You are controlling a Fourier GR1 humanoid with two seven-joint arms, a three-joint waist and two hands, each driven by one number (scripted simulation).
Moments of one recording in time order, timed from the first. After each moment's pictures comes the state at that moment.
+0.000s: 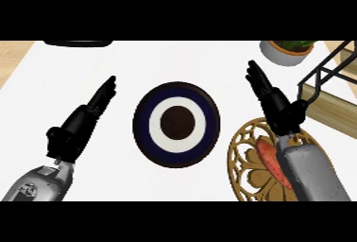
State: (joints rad) left arm -0.22 0.40 -0.31 -1.67 0.11 0.12 0.20; right arm -0.36 -0.21 0.15 -1.37 -0.09 -0.05 0.00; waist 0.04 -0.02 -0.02
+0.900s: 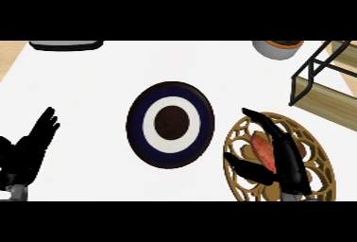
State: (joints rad) left arm 0.03 0.45 -0.02 -1.45 0.24 0.11 0.10; right arm -0.02 -0.26 0.36 -1.77 0.40 -0.35 0.17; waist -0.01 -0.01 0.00
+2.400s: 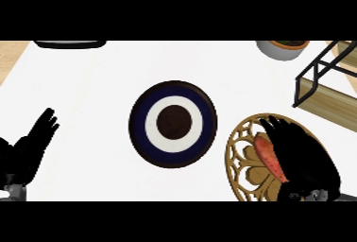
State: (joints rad) left arm 0.02 0.42 0.03 -1.40 0.22 0.04 0.07; right arm -0.18 -0.52 0.48 -1.98 0.72 0.56 0.89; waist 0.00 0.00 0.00
